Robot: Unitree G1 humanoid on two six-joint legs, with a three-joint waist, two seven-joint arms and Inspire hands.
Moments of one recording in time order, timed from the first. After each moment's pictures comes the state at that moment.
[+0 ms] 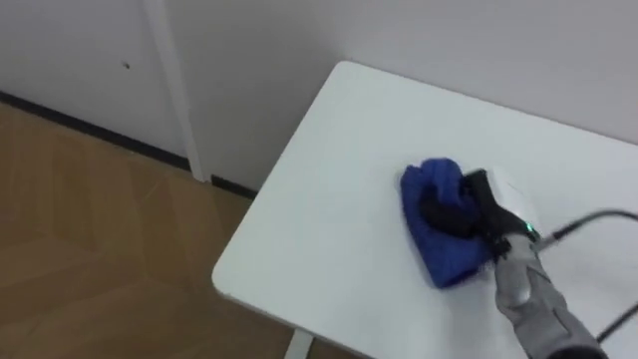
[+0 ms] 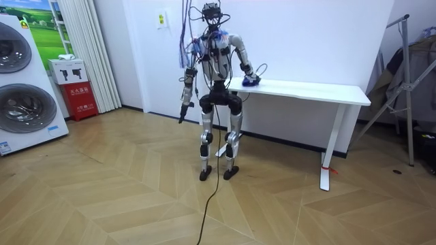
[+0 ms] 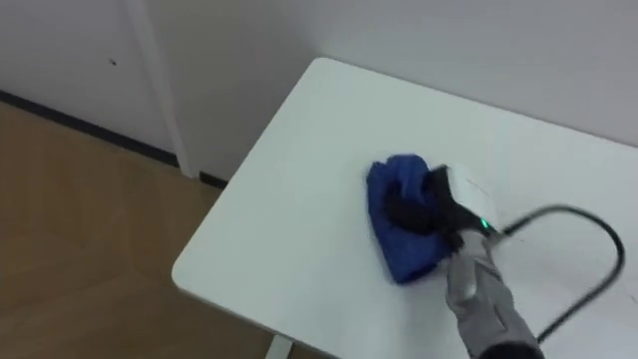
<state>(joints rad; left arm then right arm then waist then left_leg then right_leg) 0.45 0.19 0.20 0.76 0.26 0.14 0.14 -0.06 -0.31 -0.07 0.78 -0.59 -0.13 -0.39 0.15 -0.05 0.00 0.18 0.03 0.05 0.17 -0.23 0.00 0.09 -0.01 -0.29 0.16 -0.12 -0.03</state>
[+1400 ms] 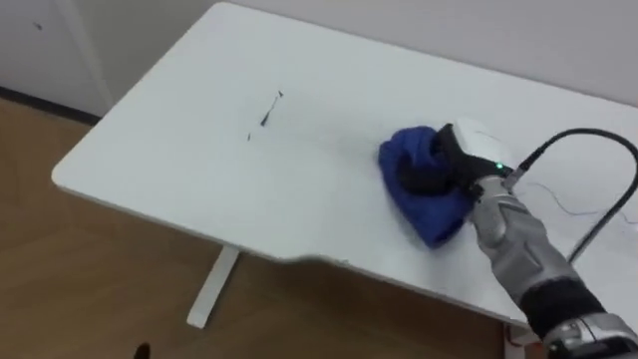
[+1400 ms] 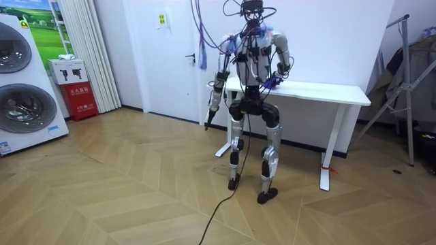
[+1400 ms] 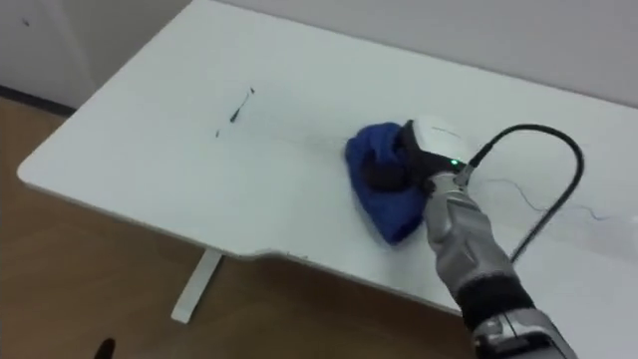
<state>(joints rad) 0.27 0.23 0.12 0.88 0.03 0.09 0.13 -0.43 -0.32 0.24 0.74 -0.78 0.03 -0.19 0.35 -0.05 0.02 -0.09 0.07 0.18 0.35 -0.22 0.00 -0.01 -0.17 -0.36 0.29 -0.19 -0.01</state>
